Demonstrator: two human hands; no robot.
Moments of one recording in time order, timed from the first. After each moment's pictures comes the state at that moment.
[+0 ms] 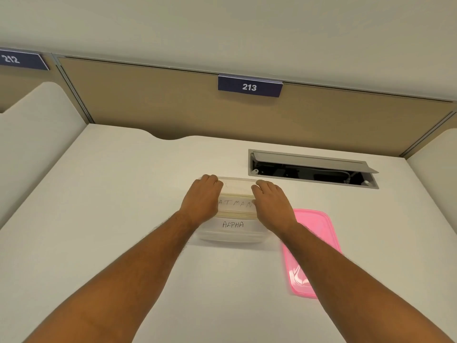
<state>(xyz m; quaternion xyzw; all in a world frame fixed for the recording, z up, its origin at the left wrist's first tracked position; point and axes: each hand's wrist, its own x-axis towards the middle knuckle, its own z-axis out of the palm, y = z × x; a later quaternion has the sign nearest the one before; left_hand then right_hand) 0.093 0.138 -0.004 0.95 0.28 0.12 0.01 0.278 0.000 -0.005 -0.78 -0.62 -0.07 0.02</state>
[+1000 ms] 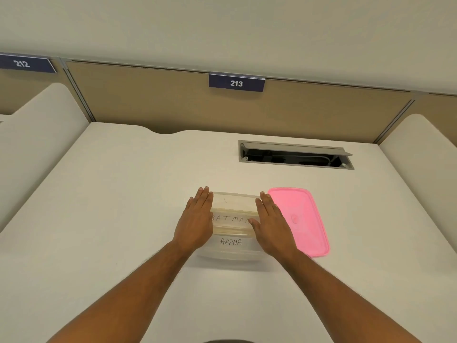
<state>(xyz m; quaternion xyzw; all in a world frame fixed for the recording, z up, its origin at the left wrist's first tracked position) 0.018 0.019 -0.032 0.92 0.35 0.14 0.13 0.205 -0.132 -0.026 -0.84 -0.52 0.05 0.15</state>
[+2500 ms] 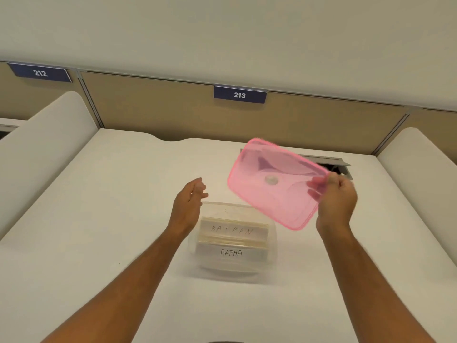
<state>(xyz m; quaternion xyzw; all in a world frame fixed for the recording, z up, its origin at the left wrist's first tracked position) 0.009 0.023 0.046 0.63 0.40 0.35 0.56 0.251 -0.156 0.121 -0.65 -0.09 0.09 0.74</state>
